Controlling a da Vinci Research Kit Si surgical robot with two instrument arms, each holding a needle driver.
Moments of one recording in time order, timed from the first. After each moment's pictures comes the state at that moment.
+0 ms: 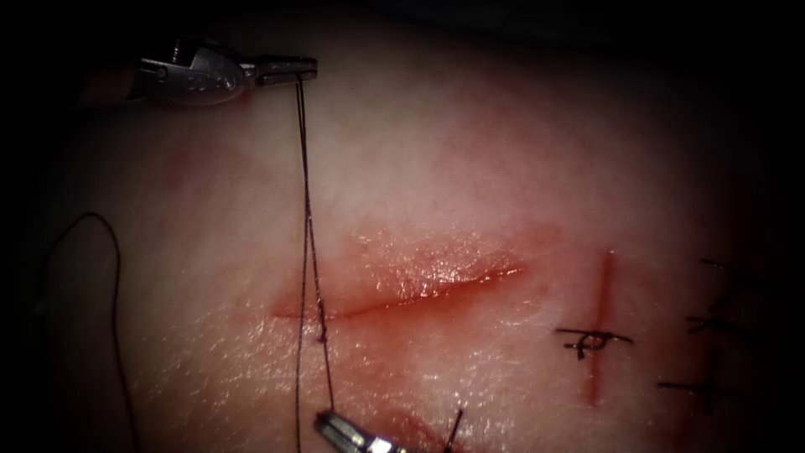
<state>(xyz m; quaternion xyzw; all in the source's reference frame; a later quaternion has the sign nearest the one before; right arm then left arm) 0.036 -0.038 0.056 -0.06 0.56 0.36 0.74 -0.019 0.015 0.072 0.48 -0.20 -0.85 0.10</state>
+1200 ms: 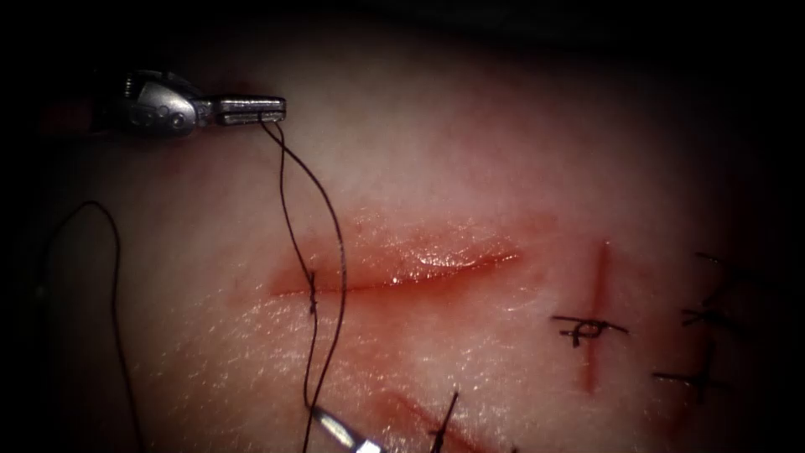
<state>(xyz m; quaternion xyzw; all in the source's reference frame) 0.035 -0.034 0.056 -0.03 0.62 0.37 0.69 -0.017 0.008 0.066 0.68 -0.11 -0.73 0.06</state>
